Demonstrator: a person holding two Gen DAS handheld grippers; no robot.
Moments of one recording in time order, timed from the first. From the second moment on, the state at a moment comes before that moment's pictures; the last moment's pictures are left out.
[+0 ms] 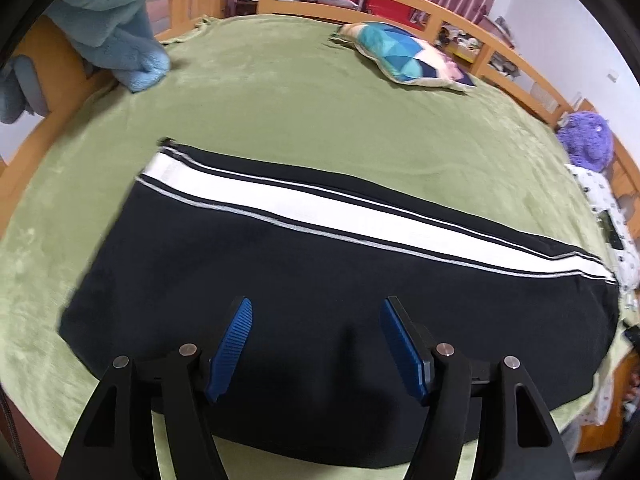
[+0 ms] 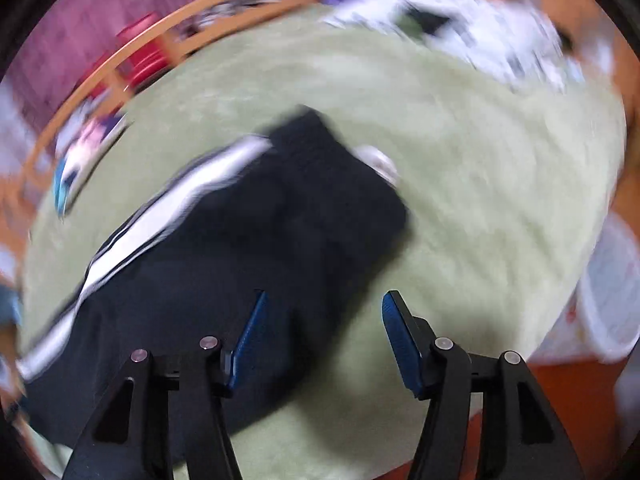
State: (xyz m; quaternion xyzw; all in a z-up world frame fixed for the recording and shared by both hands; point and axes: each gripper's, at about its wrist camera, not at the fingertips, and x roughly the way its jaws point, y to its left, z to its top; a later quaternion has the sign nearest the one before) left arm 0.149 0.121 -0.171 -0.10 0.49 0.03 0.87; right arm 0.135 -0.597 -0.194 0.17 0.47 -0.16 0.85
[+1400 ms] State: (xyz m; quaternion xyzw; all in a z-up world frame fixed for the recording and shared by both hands) left arm 0.184 0.226 -0.162 -0.09 0.45 0.04 0.89; right arm 0.240 -0.393 -0.226 0.17 0.51 -0.06 0.84
